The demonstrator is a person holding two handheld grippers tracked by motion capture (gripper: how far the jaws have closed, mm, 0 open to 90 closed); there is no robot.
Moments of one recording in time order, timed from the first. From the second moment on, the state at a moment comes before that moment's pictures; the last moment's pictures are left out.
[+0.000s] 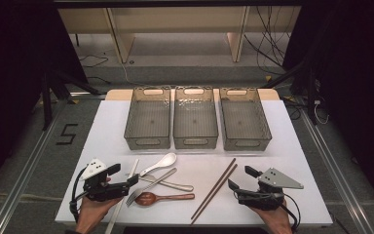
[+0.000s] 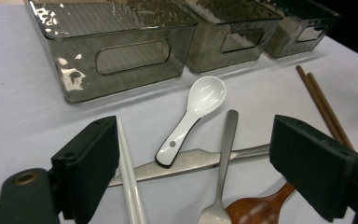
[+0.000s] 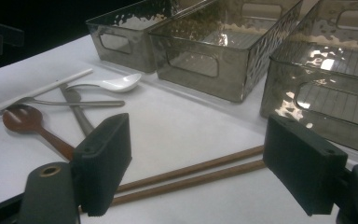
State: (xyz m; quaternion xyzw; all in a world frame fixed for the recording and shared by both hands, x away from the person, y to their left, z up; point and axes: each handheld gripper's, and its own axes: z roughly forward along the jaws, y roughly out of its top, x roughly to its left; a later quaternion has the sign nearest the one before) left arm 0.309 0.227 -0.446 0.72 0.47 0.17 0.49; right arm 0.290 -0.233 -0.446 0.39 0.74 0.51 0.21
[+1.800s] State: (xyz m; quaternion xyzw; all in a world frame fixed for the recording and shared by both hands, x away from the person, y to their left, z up) left arm 0.342 0.229 -0.467 0.83 0.53 0.08 0.17; right arm 0.289 -0.232 -0.445 0.39 0.75 0.50 0.20
